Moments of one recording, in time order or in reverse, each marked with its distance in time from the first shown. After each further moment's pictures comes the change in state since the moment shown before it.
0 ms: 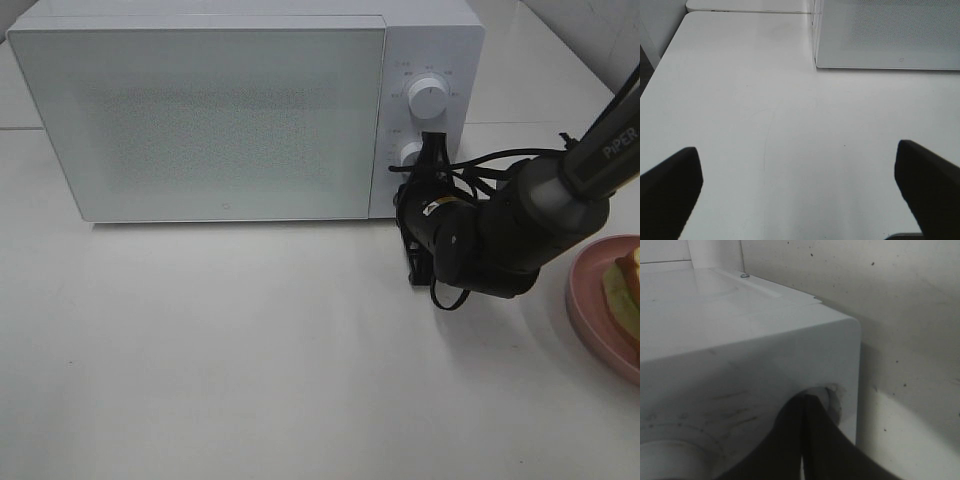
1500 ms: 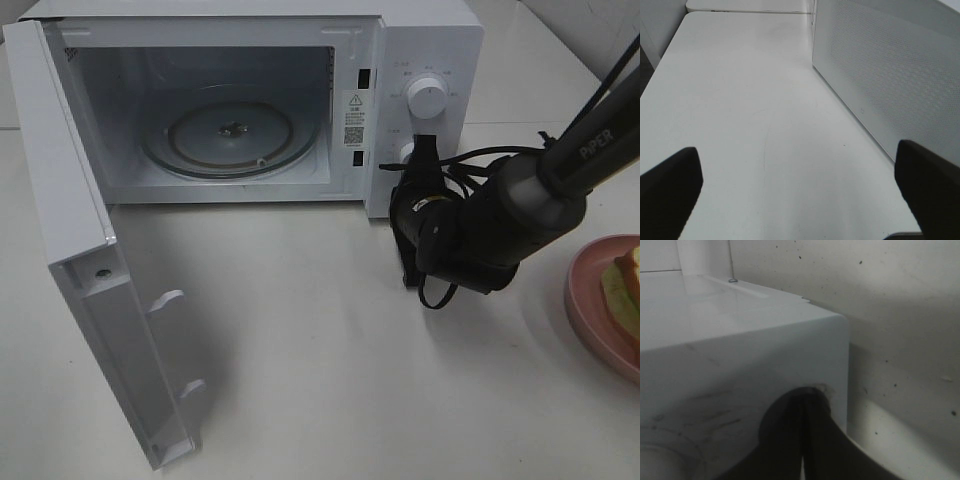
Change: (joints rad) left arm 0.000 0.000 0.000 0.000 0.000 0.000; right arm 0.018 0.023 -0.054 0.106 0.049 -0.083
